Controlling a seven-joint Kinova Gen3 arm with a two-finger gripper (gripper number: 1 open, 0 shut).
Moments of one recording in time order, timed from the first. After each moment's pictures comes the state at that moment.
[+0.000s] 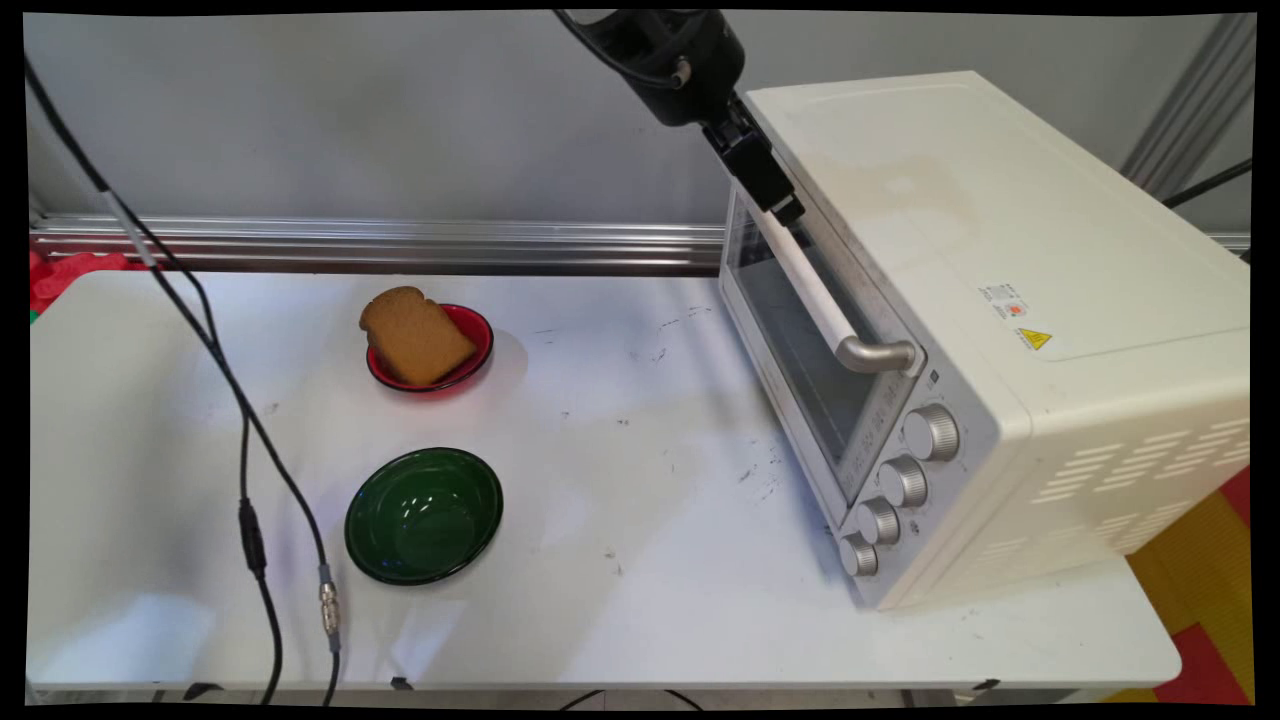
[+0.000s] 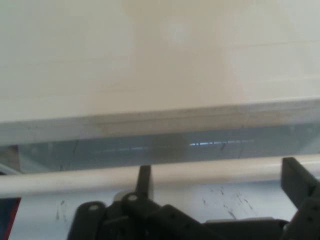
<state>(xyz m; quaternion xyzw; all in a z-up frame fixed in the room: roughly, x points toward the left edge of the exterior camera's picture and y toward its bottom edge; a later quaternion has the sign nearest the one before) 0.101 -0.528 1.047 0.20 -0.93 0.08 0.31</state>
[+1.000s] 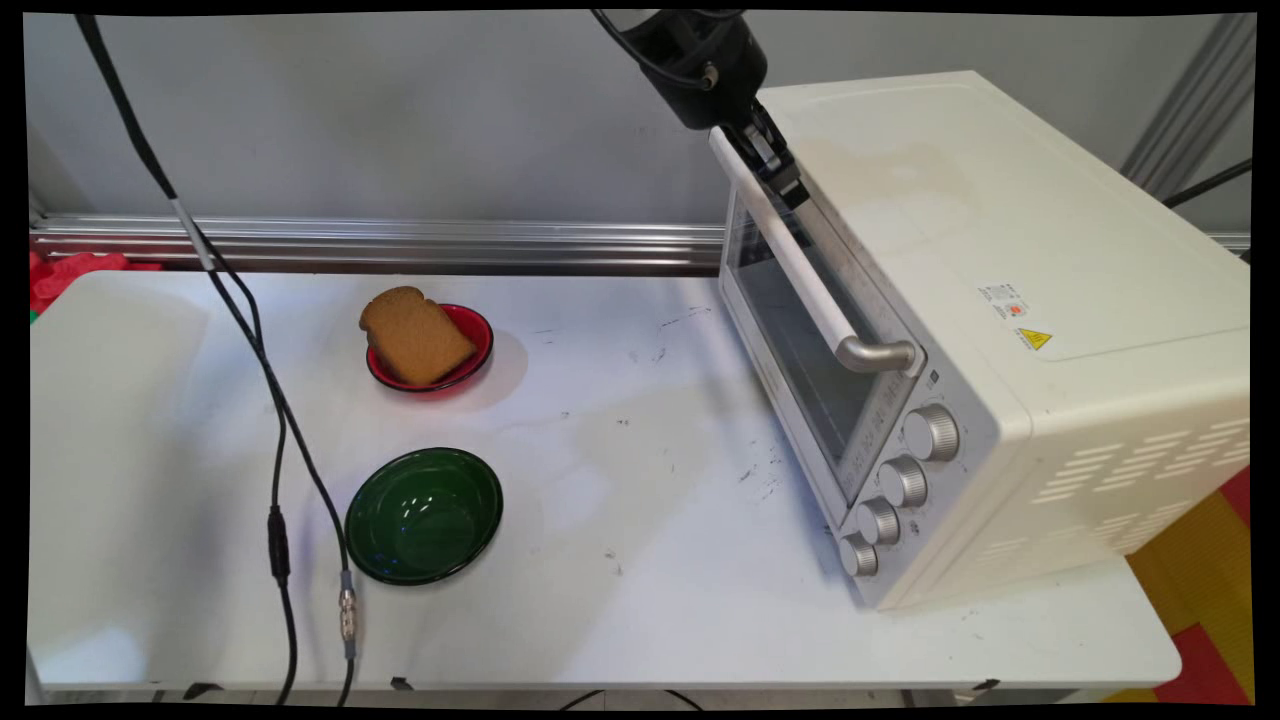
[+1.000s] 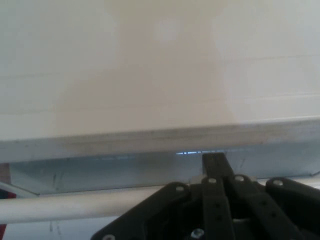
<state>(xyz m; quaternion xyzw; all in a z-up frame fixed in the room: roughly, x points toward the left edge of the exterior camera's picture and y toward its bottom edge) 0.089 -0.558 1.033 0.21 -0.93 0.06 0.31</state>
